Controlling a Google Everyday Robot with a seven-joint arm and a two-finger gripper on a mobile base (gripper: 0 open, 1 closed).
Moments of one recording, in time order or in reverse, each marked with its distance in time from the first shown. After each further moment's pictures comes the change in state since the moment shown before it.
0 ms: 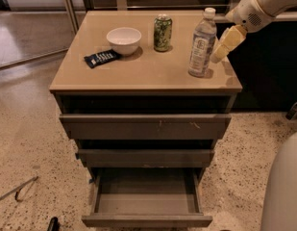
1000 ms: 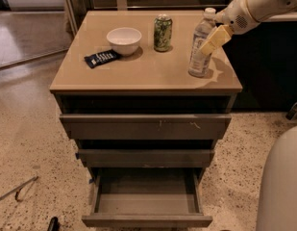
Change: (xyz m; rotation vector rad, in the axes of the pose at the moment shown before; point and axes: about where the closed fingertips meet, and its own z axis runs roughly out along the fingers) arm -0.028 -0.009 0.029 -0.020 -0.161 0.055
